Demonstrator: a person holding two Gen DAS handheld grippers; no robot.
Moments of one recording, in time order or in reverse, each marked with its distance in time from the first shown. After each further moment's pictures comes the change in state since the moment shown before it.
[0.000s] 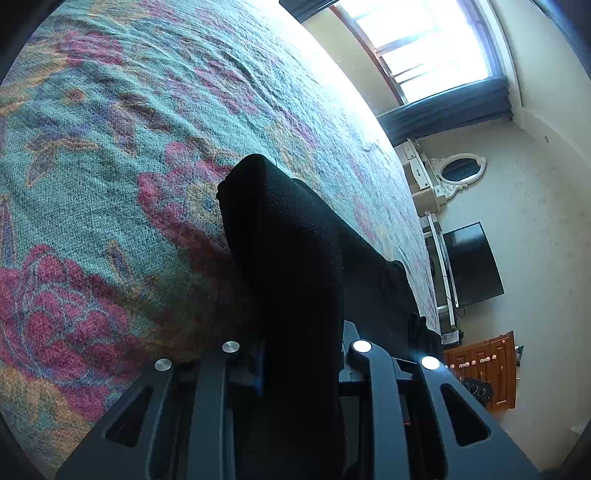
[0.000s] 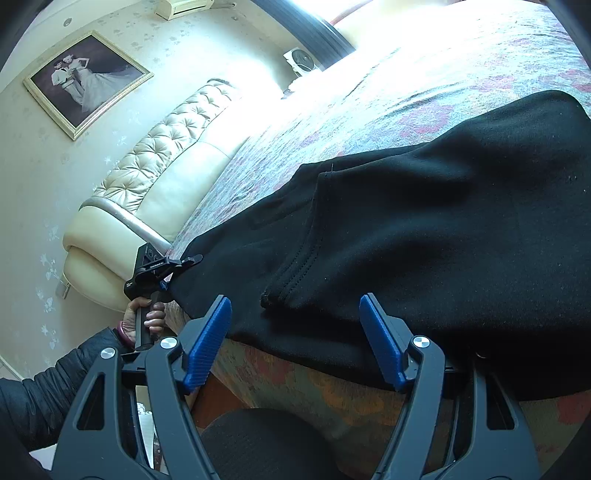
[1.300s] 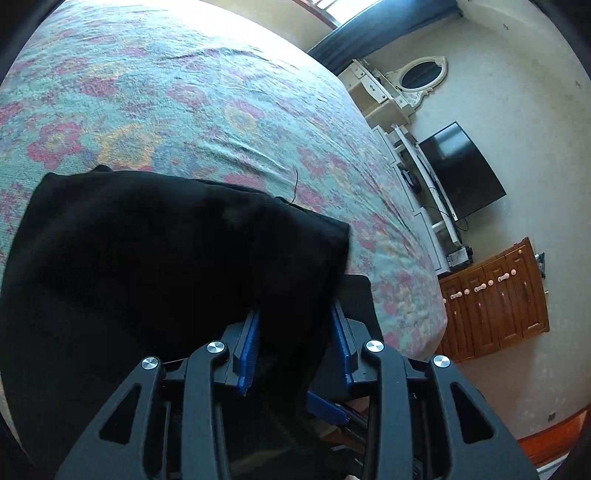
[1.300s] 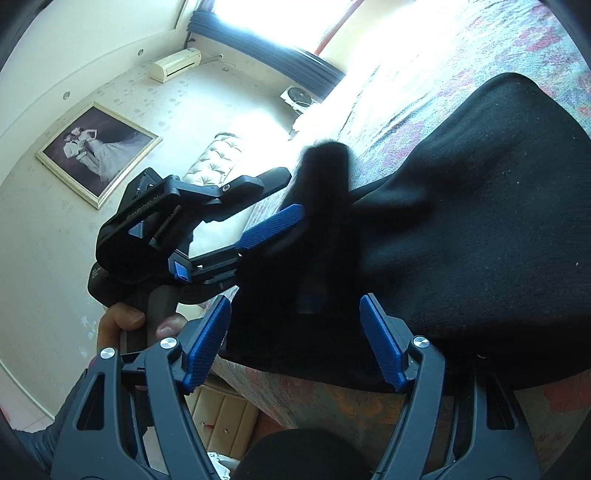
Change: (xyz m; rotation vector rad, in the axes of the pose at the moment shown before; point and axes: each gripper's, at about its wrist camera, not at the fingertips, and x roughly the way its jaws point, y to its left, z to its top) left arm 0.205 -0.299 -0.112 0.296 0.220 -0.009; right arm -0.039 -0.037 0.001 0.194 -0.168 0.162
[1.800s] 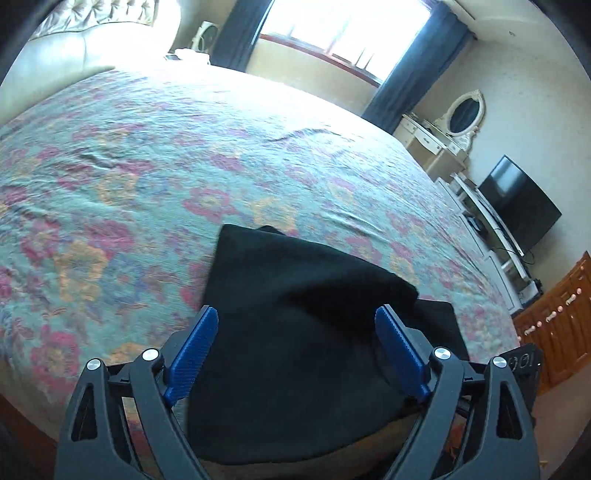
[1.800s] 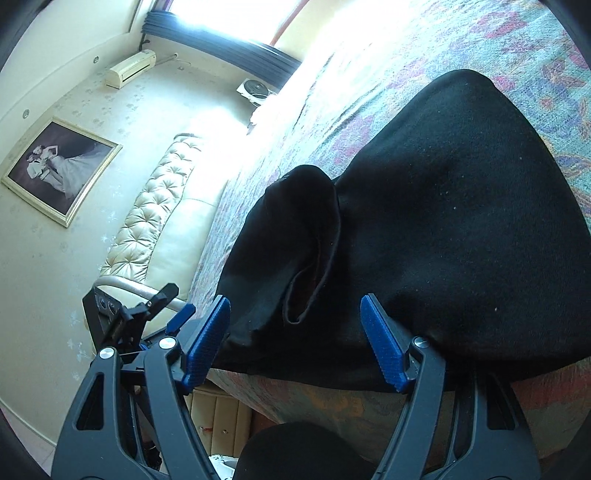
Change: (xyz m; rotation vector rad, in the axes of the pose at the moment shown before) left arm -0.127 0.057 -0.046 0.055 -0.322 0.407; right arm -0.001 -0.013 0.022 0.097 0.066 -0.159
